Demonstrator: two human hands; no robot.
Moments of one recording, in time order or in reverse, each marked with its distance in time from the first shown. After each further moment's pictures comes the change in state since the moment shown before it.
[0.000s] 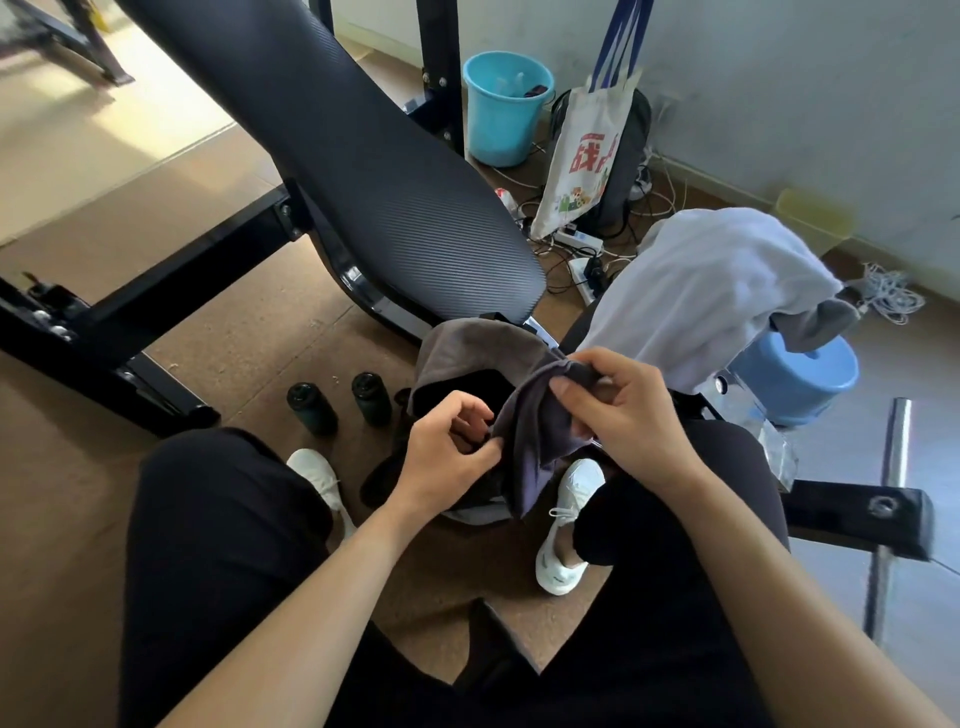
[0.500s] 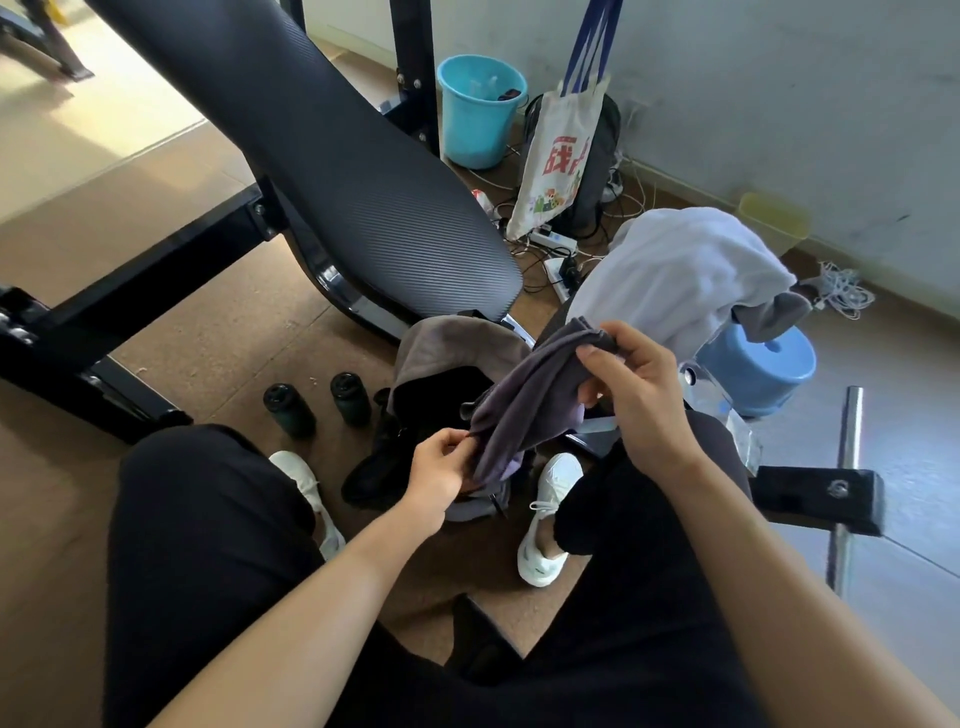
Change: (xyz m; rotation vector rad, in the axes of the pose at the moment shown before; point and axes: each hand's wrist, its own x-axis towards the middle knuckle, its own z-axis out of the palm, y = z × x) left_hand -0.008 -0.030 0.047 -0.474 0.014 -0.738; right_hand -0.004 -0.010 -0.015 0.226 0.204 0.042
